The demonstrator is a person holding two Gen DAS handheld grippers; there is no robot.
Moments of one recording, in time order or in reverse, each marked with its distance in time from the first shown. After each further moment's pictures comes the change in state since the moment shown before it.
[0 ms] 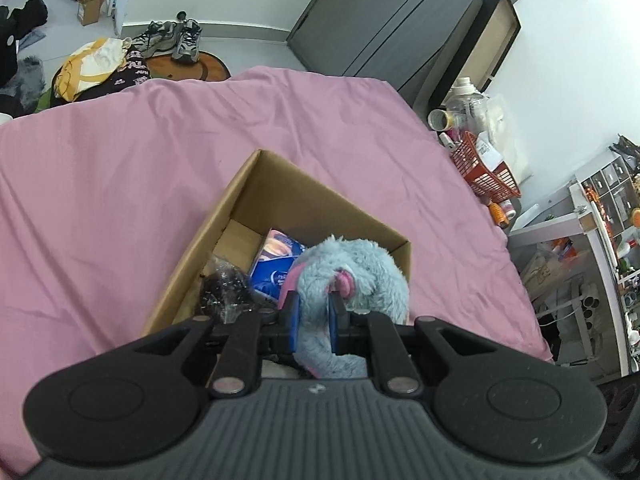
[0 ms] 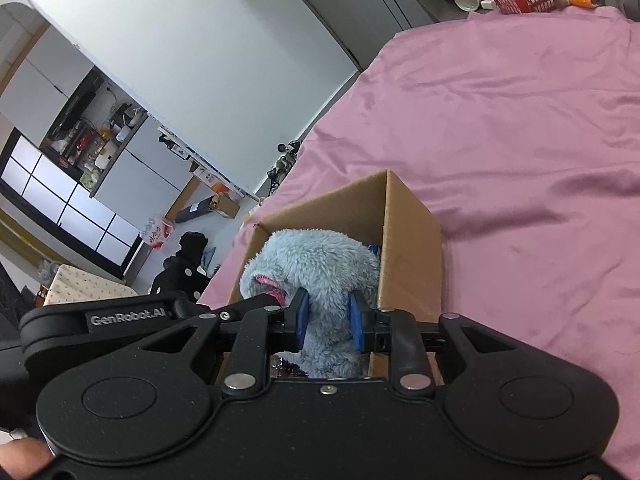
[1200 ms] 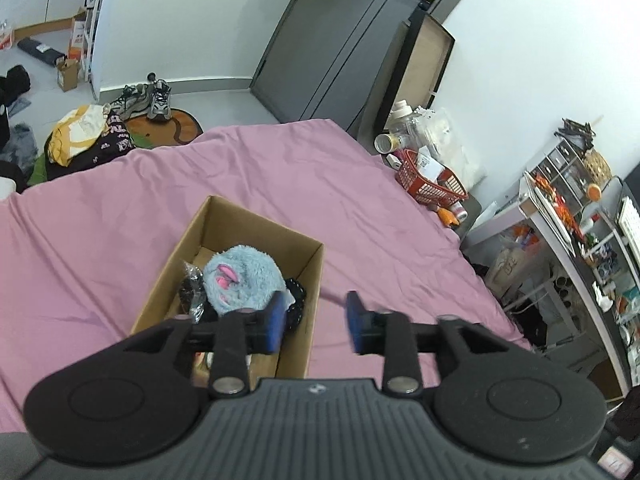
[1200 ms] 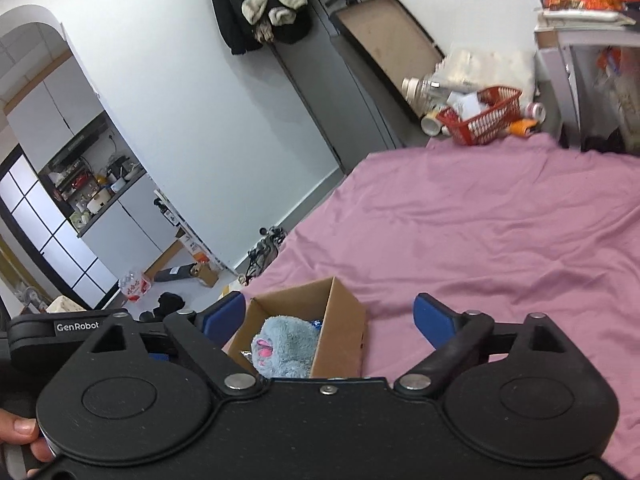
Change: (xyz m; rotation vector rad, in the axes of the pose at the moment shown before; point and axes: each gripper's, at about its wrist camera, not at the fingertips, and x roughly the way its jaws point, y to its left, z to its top) left arm -0.110 -0.063 -0.032 0.139 -0.114 -0.026; right arm -0.156 -0.001 0.000 -0.098 -0.291 -0.103
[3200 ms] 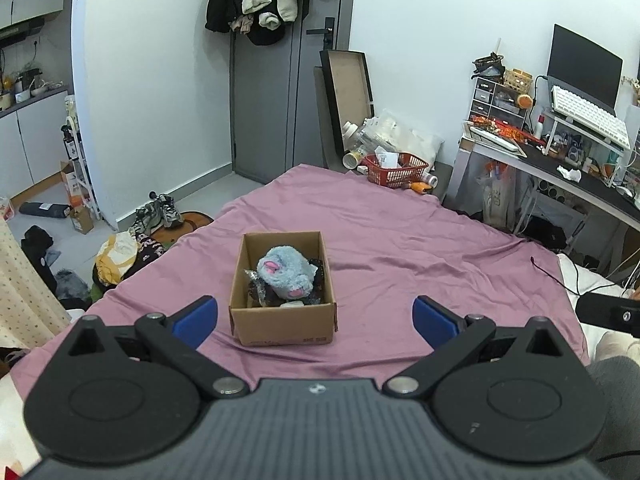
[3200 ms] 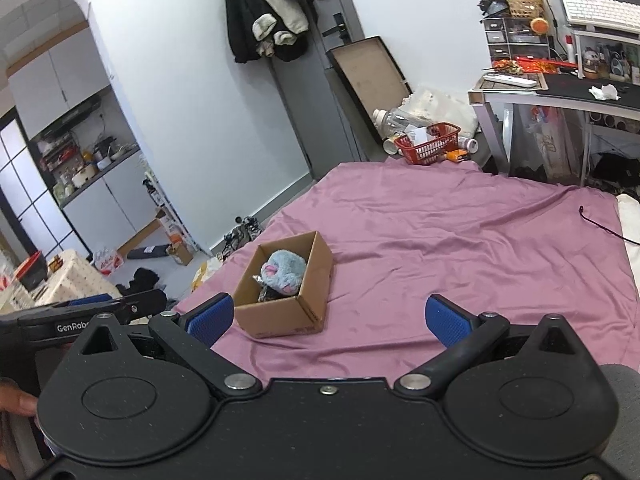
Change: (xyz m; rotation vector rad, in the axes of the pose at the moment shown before) left arm -0.195 -0.030 -0.114 0.452 -0.173 0.090; right arm -0.214 0.054 -0.069 -0.121 -0.006 -0.137
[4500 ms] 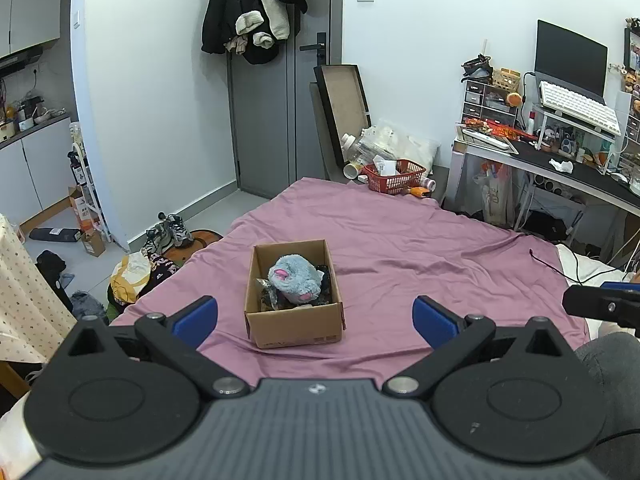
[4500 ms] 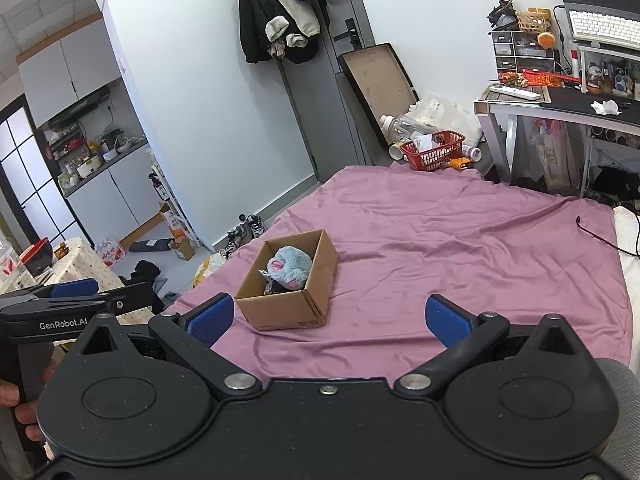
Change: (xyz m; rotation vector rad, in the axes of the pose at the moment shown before) left arm -0.039 -0.005 -0.008 0.064 -0.043 0.021; right arm -0.019 0.013 -0.006 -0.035 -0.012 -0.003
